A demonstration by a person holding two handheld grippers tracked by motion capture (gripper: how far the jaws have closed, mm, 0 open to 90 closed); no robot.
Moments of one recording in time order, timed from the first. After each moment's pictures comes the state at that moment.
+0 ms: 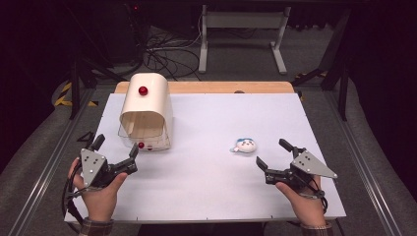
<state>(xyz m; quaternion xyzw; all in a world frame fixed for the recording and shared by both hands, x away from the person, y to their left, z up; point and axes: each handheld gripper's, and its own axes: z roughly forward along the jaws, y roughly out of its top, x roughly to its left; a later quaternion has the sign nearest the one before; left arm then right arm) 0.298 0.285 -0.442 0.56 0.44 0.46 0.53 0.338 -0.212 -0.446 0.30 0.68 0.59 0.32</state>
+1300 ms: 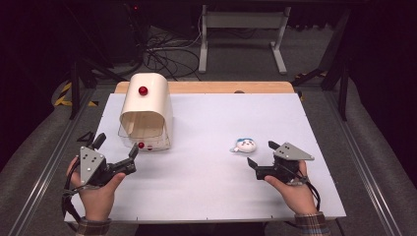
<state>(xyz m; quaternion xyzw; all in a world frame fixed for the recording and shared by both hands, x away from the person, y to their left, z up) 0.298 0.289 -0.438 0.58 0.43 0.44 0.54 0.370 -0.193 -0.462 0.33 0.76 0.49 0.26</state>
